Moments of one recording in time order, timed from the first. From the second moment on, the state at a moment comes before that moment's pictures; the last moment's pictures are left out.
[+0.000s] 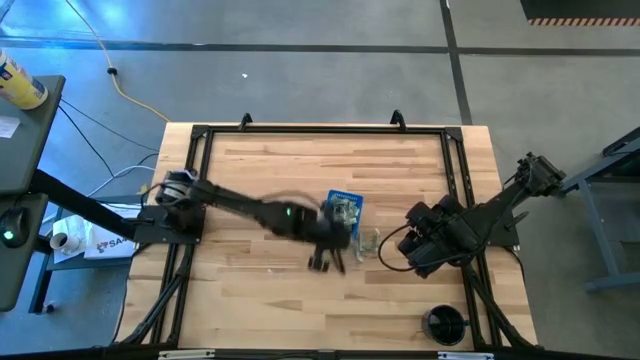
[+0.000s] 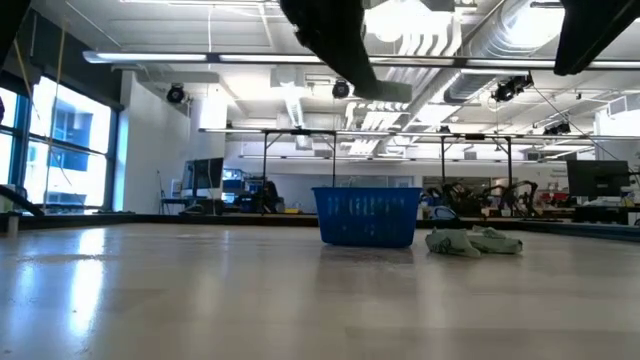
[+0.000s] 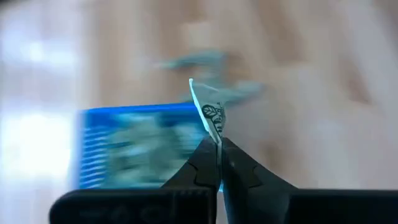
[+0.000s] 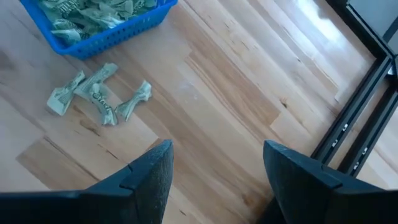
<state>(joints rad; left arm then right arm) -0.22 1.92 1.65 -0.70 -0.25 0.13 0.59 1.41 1.26 -1.57 0.52 1.39</state>
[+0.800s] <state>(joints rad) 0.04 1.74 1.56 -0.77 0.17 0.11 0.27 1.71 1.26 -1.30 0.23 1.26</state>
